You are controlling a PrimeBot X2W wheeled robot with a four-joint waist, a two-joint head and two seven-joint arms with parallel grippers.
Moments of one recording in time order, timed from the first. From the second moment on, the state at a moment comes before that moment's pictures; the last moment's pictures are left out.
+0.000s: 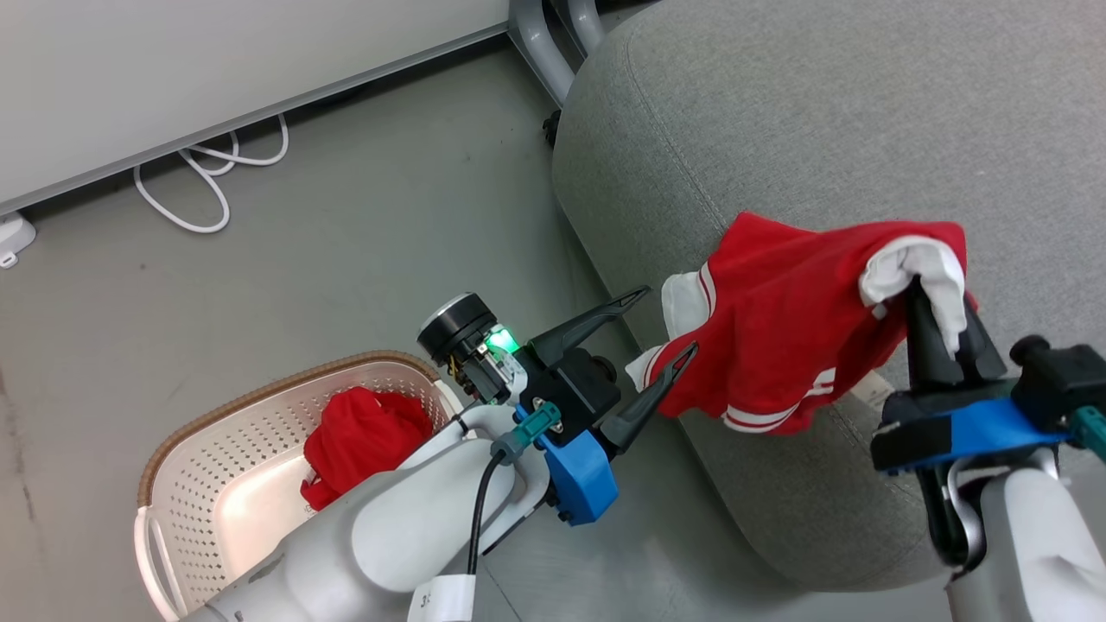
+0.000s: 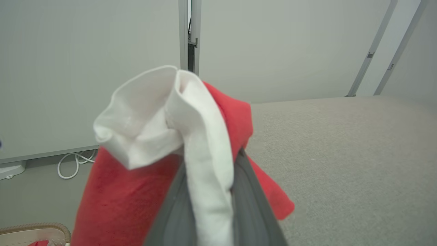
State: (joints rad) left arm -0.77 0.19 -1.13 0.48 -0.48 -0.04 -0.26; right arm -0.31 -0.08 -0.08 0.27 0.08 0.13 -0.26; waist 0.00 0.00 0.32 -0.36
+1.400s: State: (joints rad) left arm -1.02 0.37 -1.11 0.19 -0.37 0.02 -0.11; right arm -0.89 -0.40 -0.58 0.54 0.10 0.13 -0.26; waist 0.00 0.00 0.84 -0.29
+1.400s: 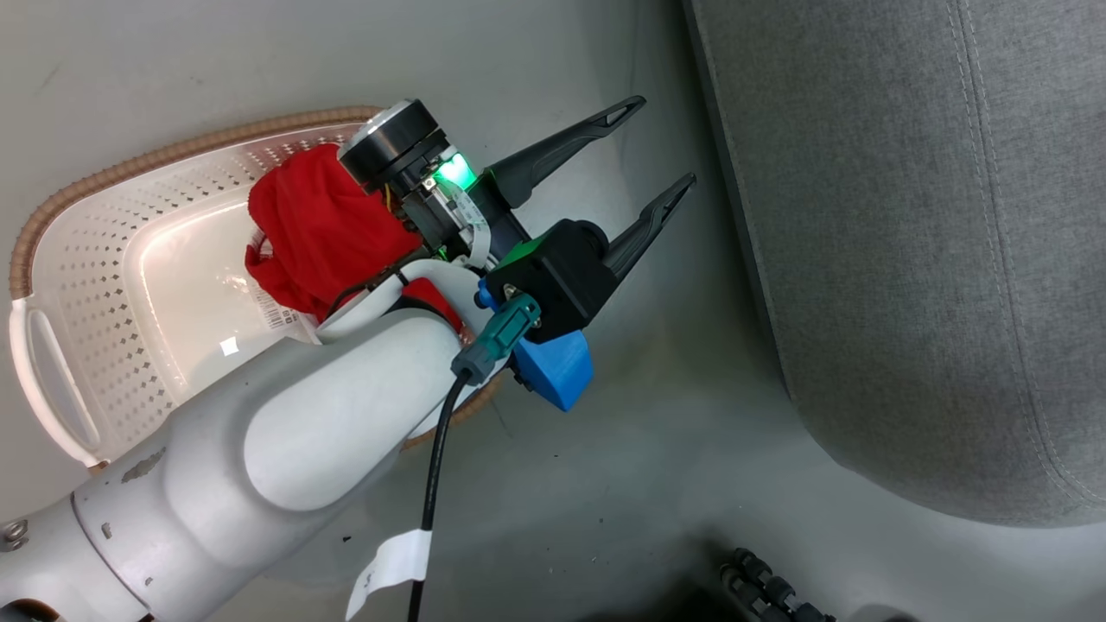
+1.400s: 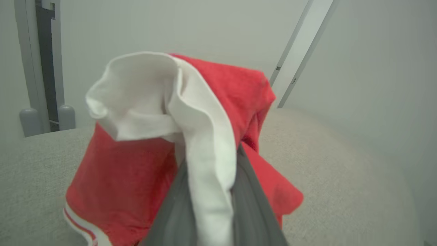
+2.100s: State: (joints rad) left arm -1.00 0.34 -1.12 0.24 -0.40 0.03 -0.18; right arm -0.66 -0.32 -0.52 0.49 0.10 0.13 -0.26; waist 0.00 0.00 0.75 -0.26
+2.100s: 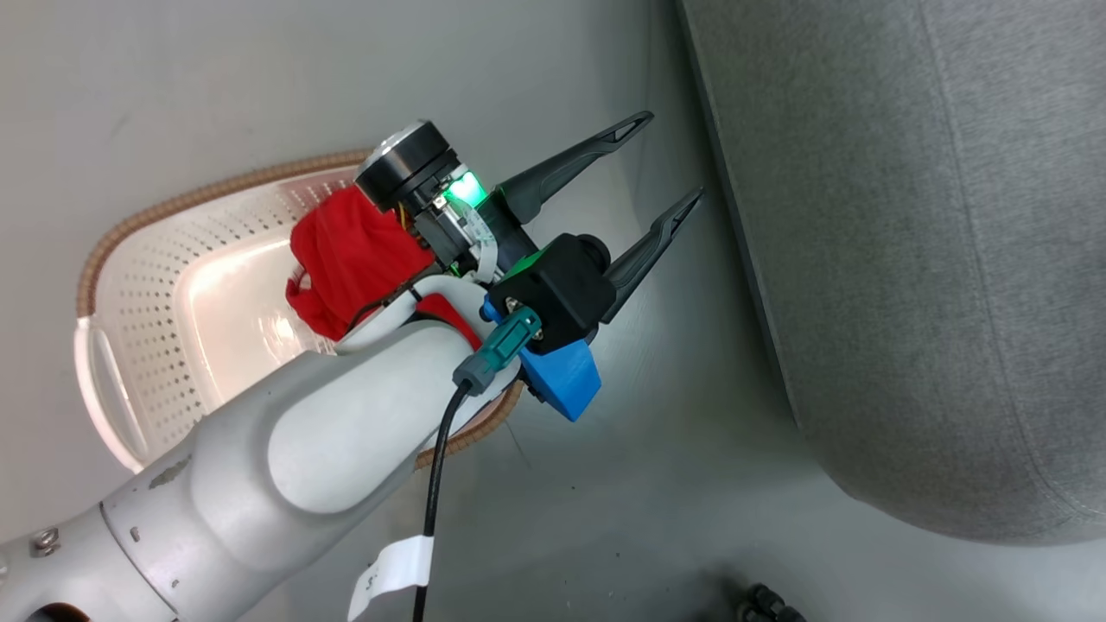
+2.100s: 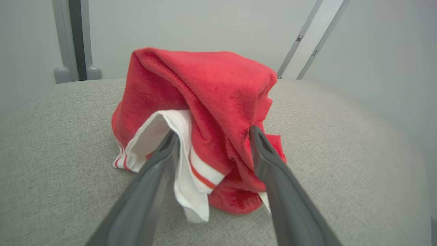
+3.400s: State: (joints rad) left arm -0.34 0.24 -0.36 0.22 -0.33 0.06 -0.26; right arm -0.24 -0.15 -0.04 0.12 0.06 0.13 -0.26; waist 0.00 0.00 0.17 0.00
